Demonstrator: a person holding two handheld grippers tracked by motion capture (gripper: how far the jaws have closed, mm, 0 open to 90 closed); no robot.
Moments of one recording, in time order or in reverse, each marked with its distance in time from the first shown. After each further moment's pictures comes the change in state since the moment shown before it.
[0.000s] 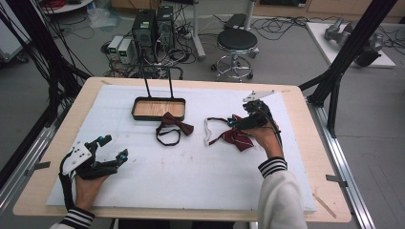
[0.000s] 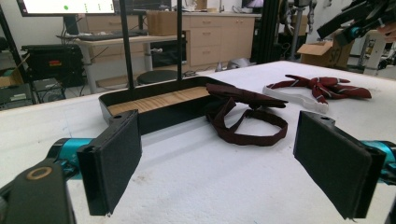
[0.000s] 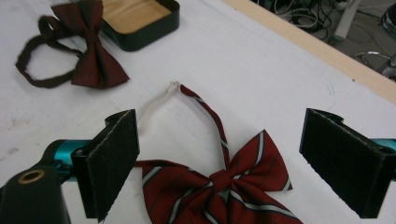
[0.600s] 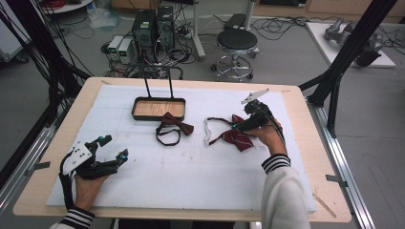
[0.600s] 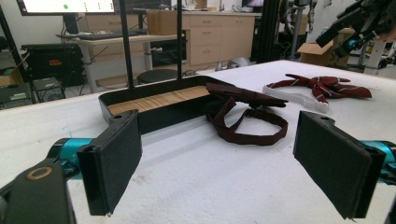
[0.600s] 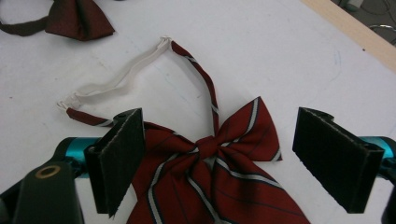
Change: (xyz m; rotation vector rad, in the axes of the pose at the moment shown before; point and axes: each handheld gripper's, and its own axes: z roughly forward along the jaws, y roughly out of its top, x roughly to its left) left arm 0.000 0.000 0.000 0.003 0.000 0.000; right arm -0.010 -0.002 0.008 0.155 0.009 -0.065
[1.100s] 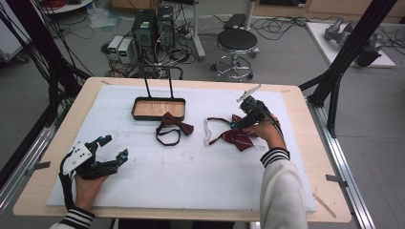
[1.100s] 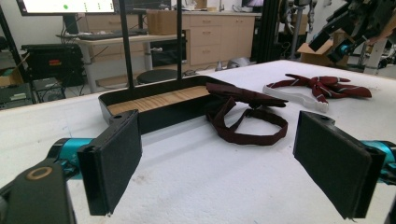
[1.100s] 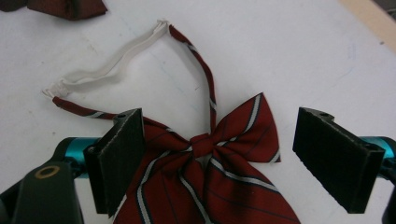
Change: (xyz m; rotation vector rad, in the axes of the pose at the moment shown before) left arm 0.000 0.000 0.000 -0.001 0.001 0.000; right arm -0.007 0.012 0.013 0.109 0.024 -0.042
